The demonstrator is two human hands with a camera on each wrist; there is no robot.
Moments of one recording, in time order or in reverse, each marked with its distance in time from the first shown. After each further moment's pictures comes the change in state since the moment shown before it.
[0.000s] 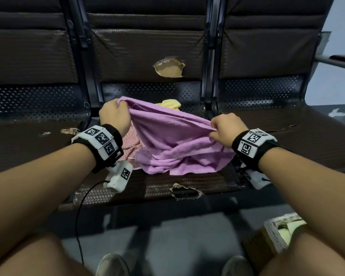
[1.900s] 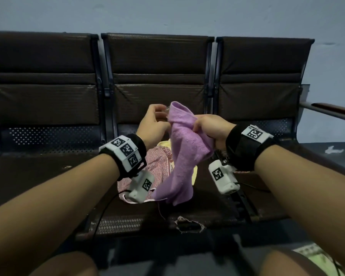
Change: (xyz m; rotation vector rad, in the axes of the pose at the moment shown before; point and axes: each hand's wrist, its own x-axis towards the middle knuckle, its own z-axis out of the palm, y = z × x) left_hand -0.023 0.124 -0.022 -0.381 -0.459 0.175; right_hand 0.000 -0.092 -0.140 1.189 -0.217 0.166
